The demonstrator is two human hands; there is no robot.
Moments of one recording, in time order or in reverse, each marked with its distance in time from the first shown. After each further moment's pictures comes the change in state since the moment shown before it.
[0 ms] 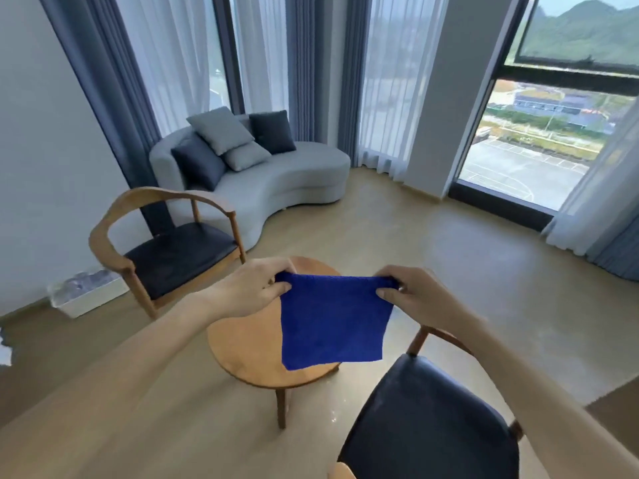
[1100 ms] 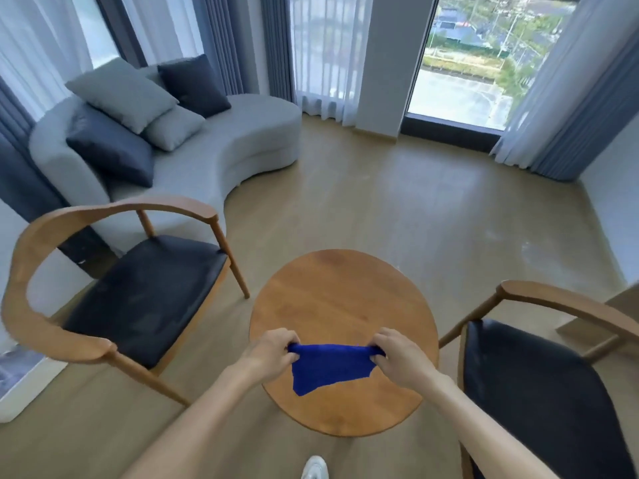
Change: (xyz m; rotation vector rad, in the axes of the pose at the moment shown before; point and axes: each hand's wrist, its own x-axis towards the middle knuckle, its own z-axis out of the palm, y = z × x) left_hand 0.093 -0.422 0.006 -0.034 -0.470 -0.144; right_hand 0.256 -0.033 0.334 -0.123 -0.140 0.524
